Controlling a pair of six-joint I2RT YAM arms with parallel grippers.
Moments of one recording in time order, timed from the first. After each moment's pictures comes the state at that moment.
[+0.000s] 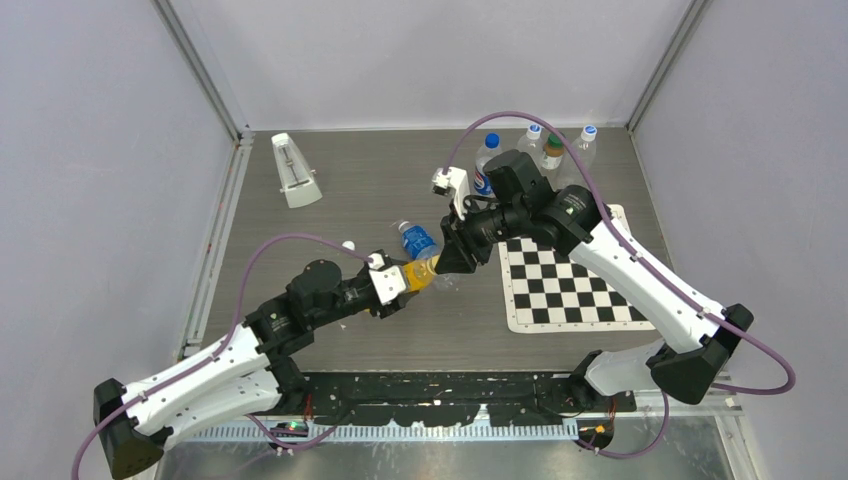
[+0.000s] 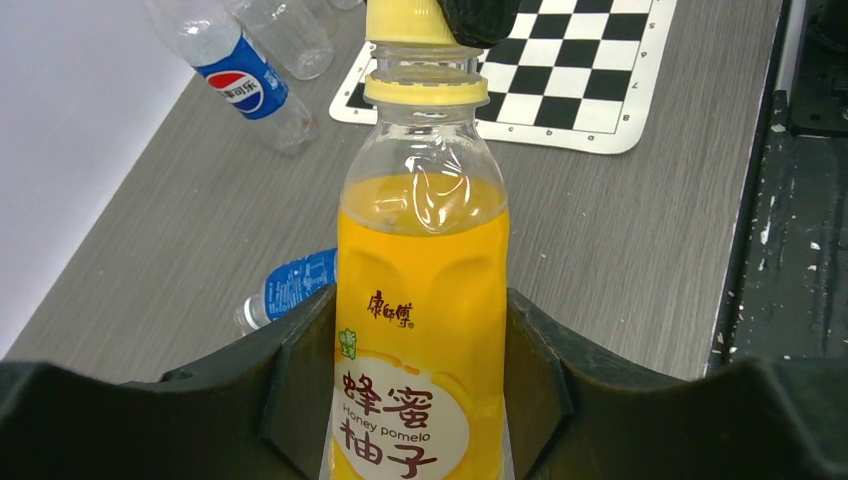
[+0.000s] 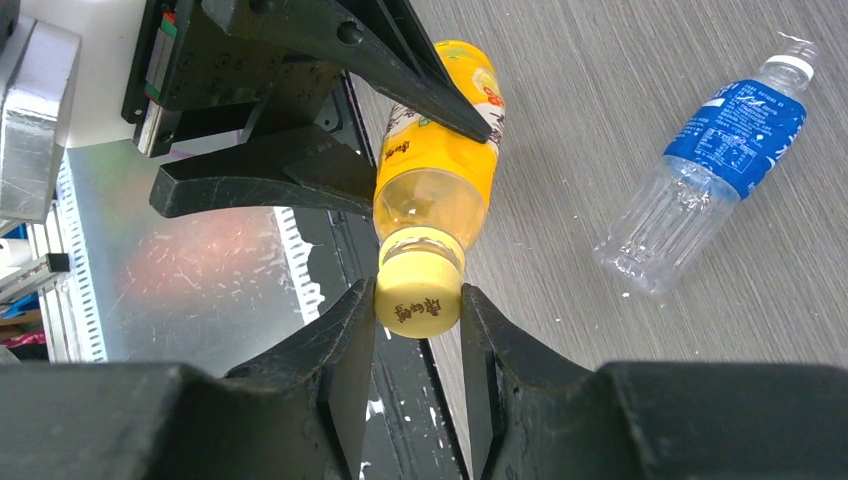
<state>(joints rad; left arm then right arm) -0.93 0.73 0.60 -0.07 0.15 0.37 0.76 1.34 1.50 -0.89 -0.58 -0.06</state>
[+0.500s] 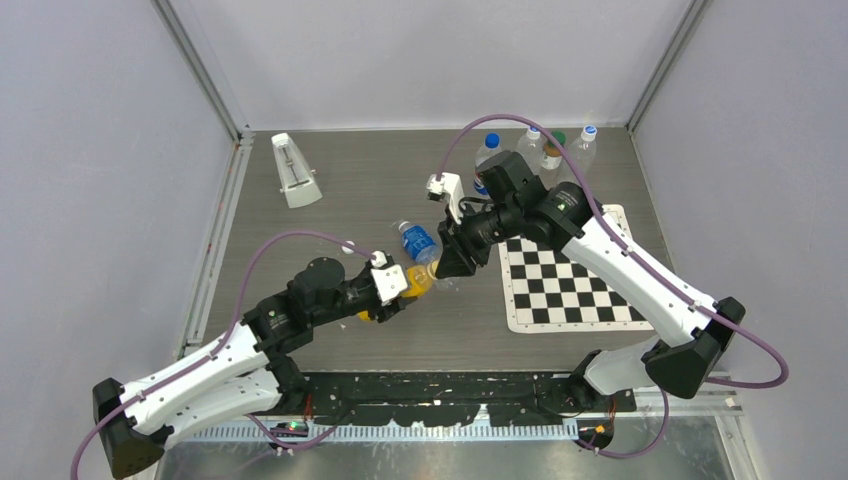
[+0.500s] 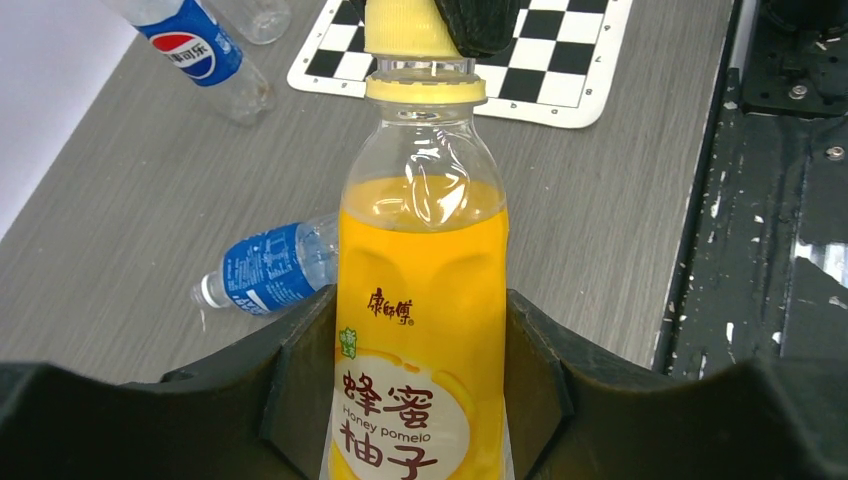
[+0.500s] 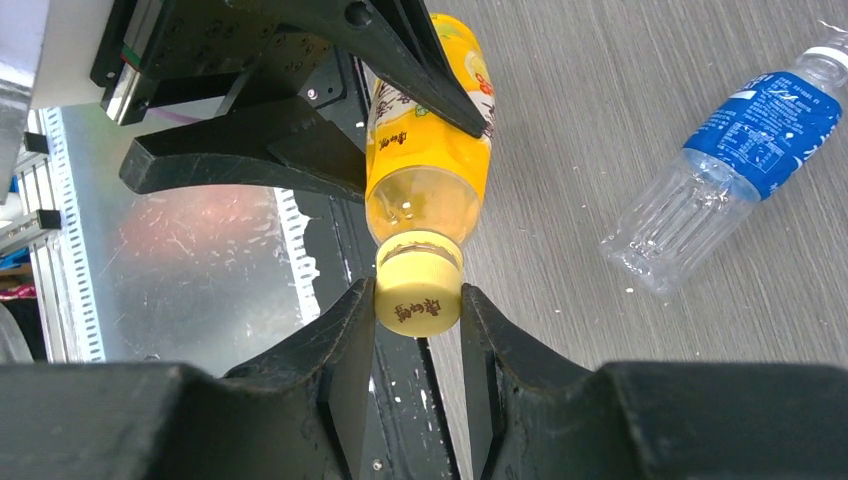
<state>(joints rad) -0.93 0.74 0.65 -0.19 0.17 0.33 0.76 1.38 1.52 -0.94 -0.61 -0.13</state>
